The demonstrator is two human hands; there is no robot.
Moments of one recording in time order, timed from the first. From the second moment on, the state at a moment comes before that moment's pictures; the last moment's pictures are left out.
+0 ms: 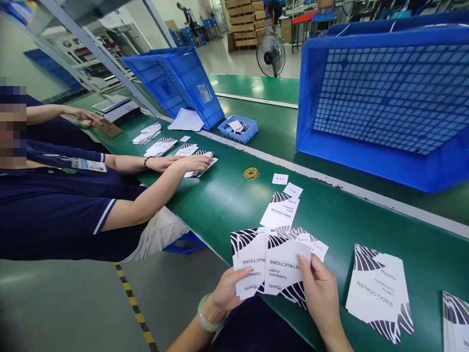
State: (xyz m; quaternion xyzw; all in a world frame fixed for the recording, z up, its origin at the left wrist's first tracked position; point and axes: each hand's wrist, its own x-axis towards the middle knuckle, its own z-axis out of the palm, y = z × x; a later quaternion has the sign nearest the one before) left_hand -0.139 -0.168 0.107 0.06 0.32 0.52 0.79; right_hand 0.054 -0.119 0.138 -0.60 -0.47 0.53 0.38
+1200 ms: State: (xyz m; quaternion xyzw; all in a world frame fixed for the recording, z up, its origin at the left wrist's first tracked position) left_hand -0.134 -0.170 0.107 0.08 0.34 0.46 0.82; right_hand 0.053 -0.125 0.141 -0.56 -0.54 0.52 0.35
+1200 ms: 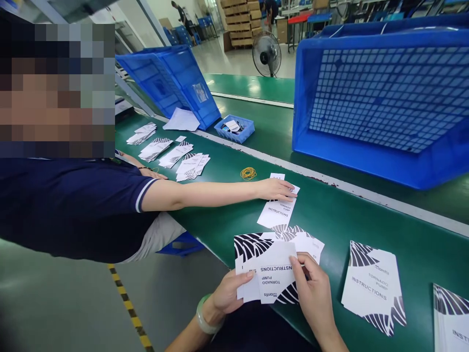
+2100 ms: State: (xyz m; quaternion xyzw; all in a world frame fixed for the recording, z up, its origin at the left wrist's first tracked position) left_hand -0.146 -0.164 0.104 0.21 0.43 0.50 0.72; right_hand 0.061 -0.122 0.128 -0.60 -0.60 0.45 0.30
